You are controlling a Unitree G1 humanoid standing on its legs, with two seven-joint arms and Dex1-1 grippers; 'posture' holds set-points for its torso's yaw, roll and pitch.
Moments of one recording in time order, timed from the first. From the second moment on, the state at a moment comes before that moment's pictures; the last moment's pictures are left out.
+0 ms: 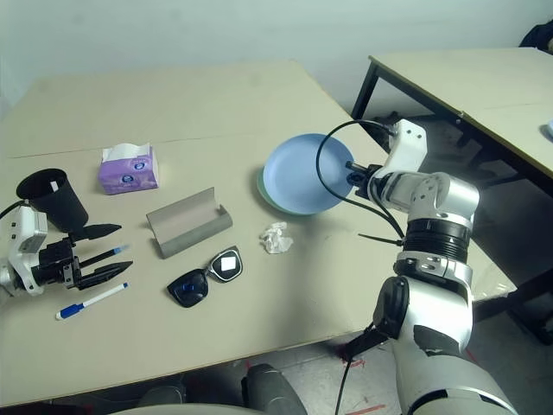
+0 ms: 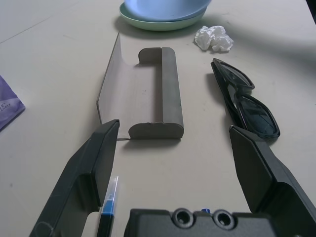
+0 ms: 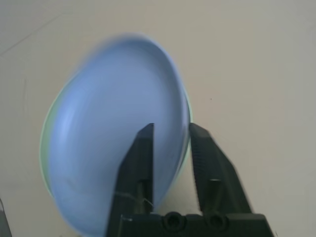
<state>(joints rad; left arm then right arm) -0.06 0.73 0.16 0.15 -0.47 -0.03 -1.22 -0.87 -0.52 -0.41 0.55 0.38 1.03 0.15</state>
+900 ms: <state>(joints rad) -0.09 0.73 0.14 0.18 -0.47 -0.08 -1.42 -0.23 -0.82 -0.21 -0.15 0.41 0.96 0.63</state>
